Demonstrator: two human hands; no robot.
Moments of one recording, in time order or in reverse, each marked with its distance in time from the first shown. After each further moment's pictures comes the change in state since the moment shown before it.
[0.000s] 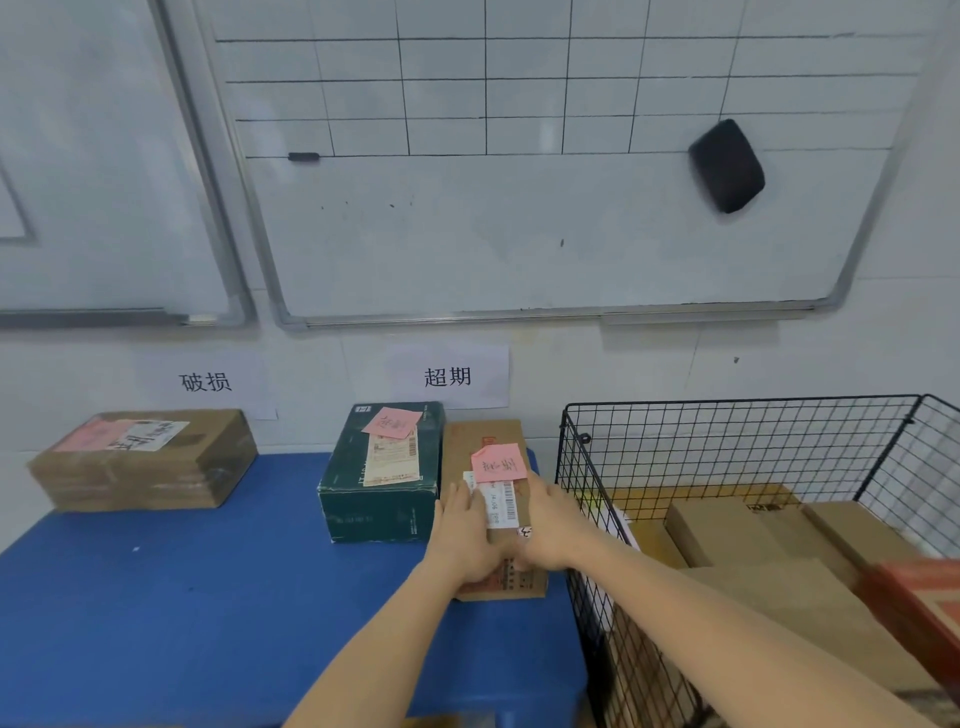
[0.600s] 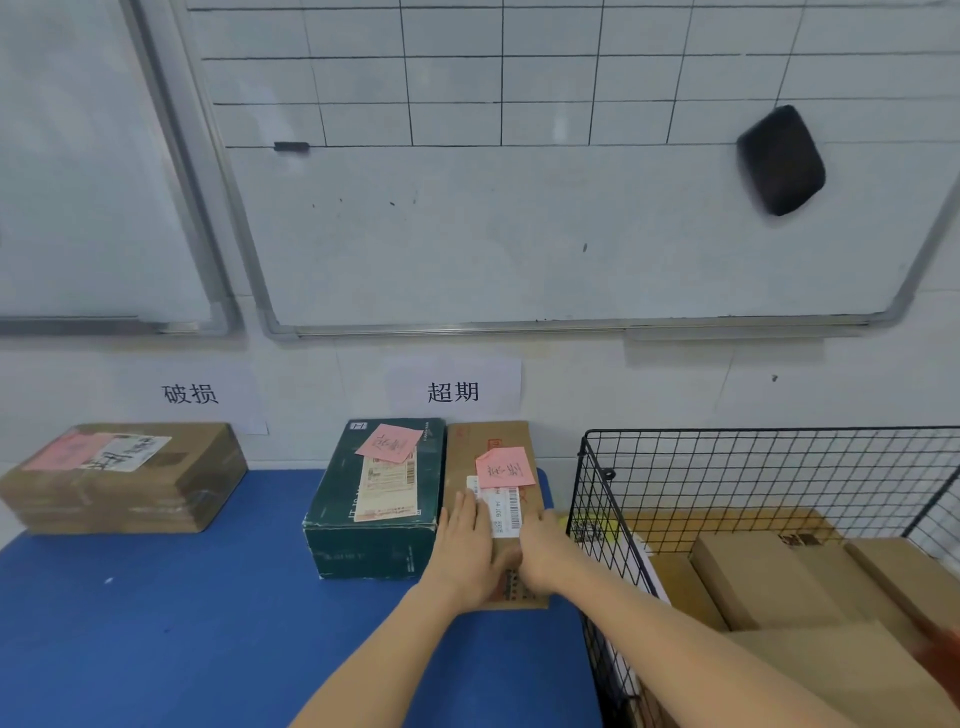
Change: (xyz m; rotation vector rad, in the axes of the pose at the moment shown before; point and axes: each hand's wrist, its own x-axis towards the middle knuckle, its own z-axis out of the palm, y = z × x) left_hand 0.039 -0.009 -0.004 0.135 -0.041 0.022; right_hand 0.070 -0.003 0.023 -0.007 -0.106 0.123
